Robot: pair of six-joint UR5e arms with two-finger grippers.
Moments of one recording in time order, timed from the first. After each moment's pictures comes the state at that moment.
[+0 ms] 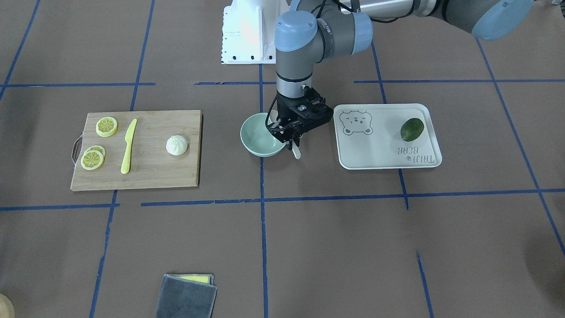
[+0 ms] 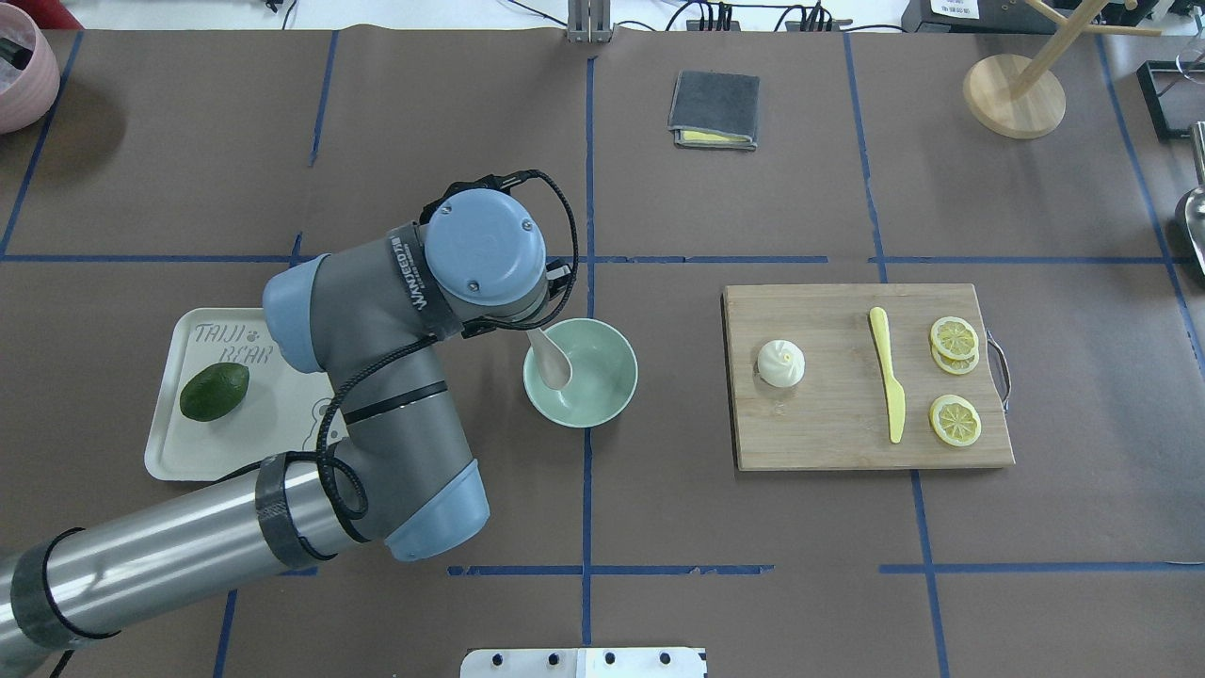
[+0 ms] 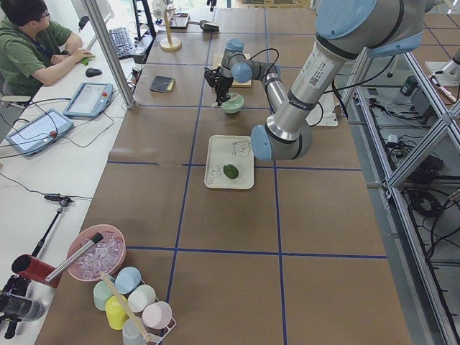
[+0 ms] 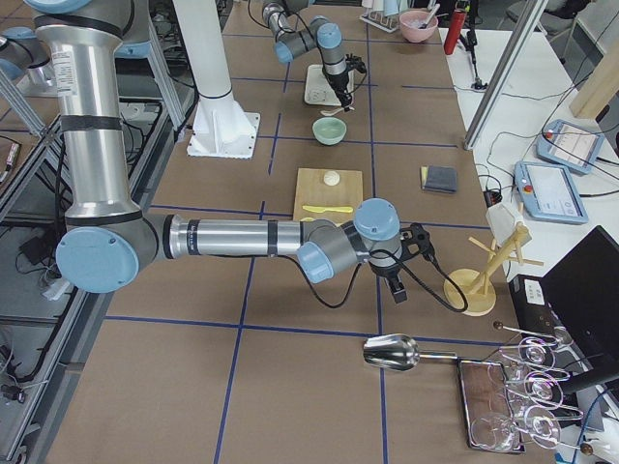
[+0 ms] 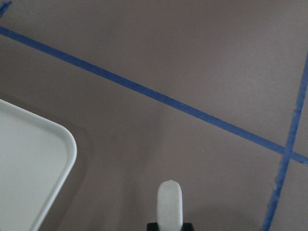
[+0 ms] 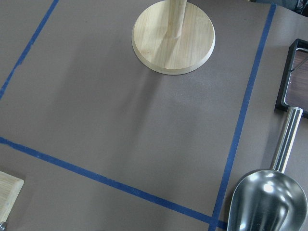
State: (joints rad) left arm -0.50 -2.37 -1.61 -1.53 -1.64 -1.72; right arm 1.47 -1.50 1.52 -1.07 2.35 0.11
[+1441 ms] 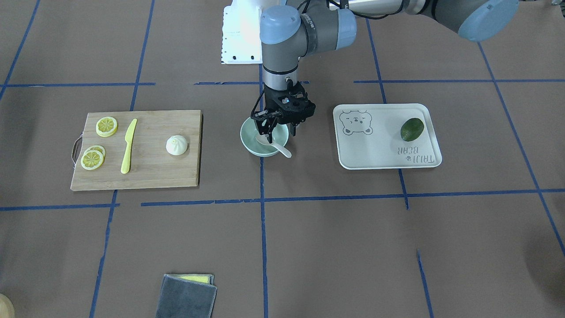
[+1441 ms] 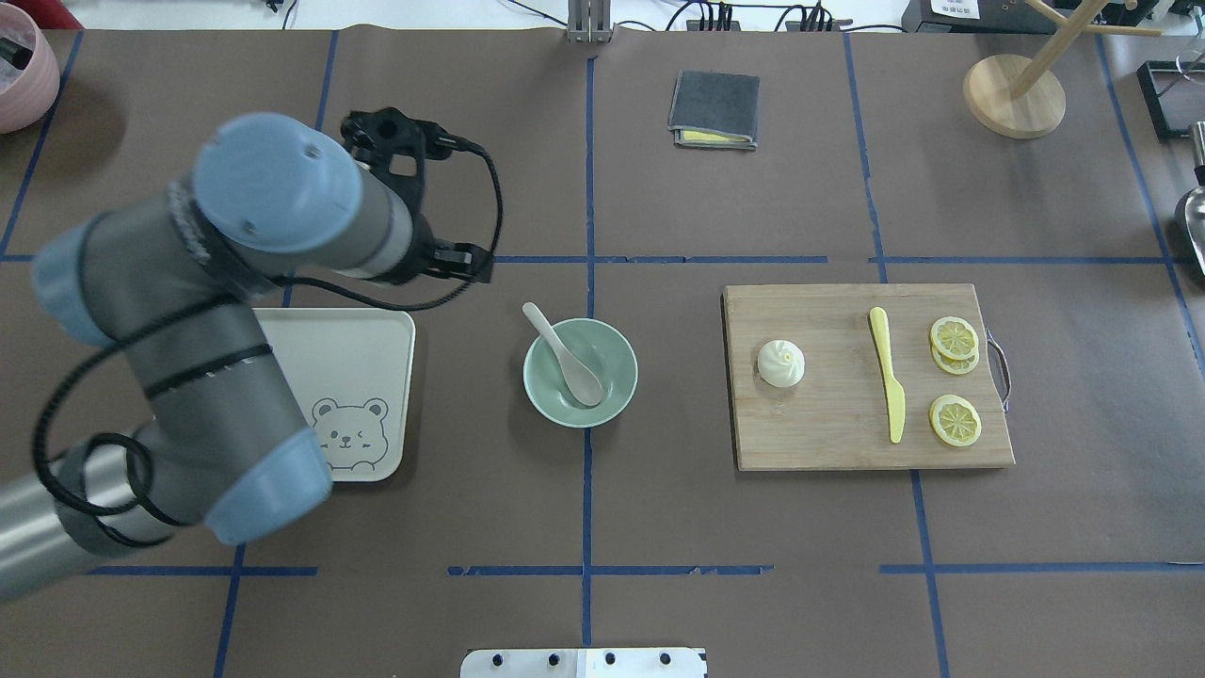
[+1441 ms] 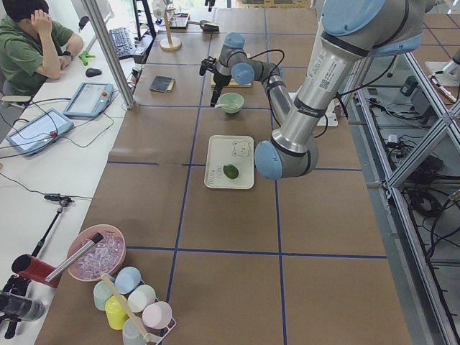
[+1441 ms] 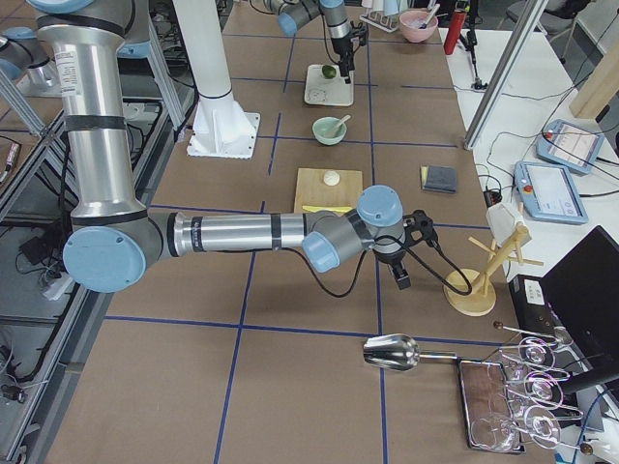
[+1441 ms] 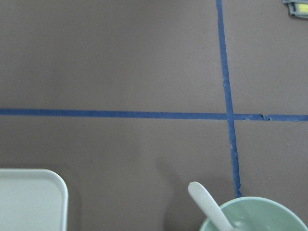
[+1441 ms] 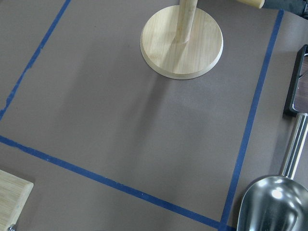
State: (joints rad) left arm -0.72 -2.12 -1.93 -1.52 -1.80 -0.81; right arm 1.44 -1.48 1.57 -1.06 2.35 0.19
